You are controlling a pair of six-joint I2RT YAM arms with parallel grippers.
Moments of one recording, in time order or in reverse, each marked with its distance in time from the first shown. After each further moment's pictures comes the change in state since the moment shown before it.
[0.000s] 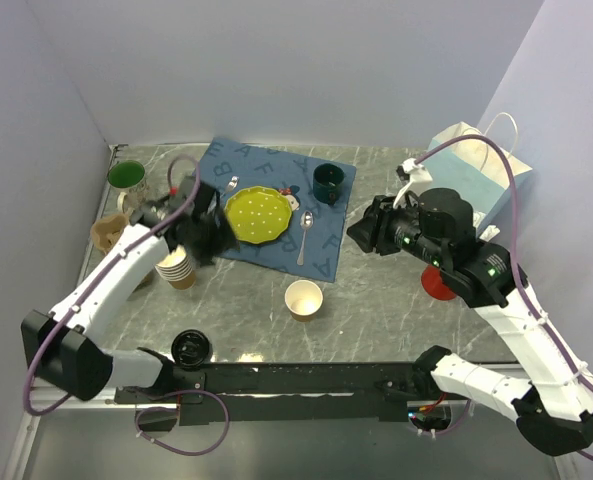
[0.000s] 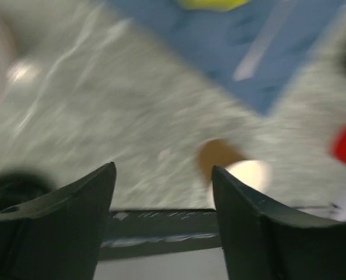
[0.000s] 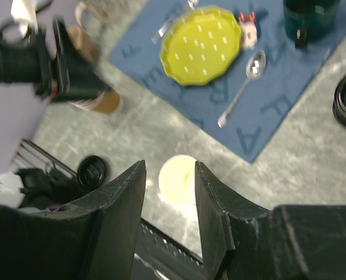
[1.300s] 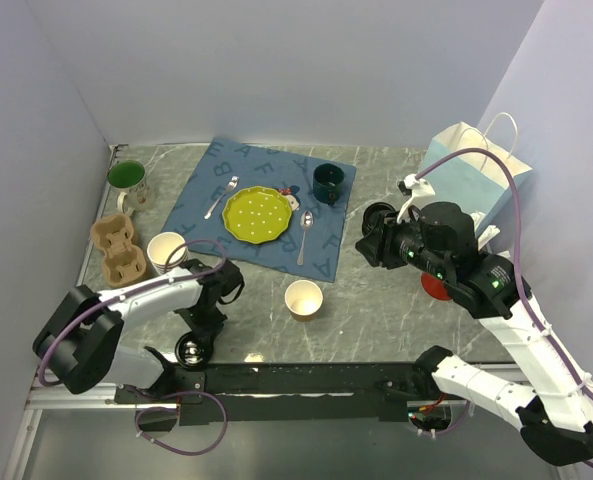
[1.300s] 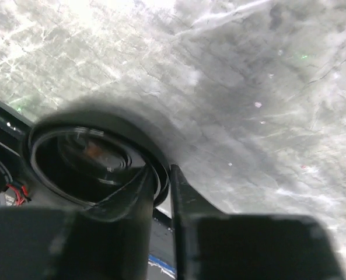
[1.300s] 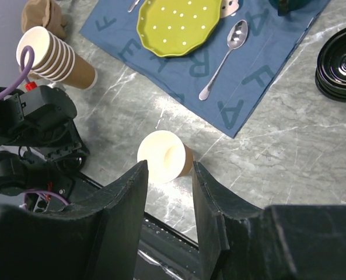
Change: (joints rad) left arm -0.261 0.020 -0.623 -0.062 -0.223 -0.606; right arm 0.000 -0.064 -0.080 -0.072 0.023 -0.031
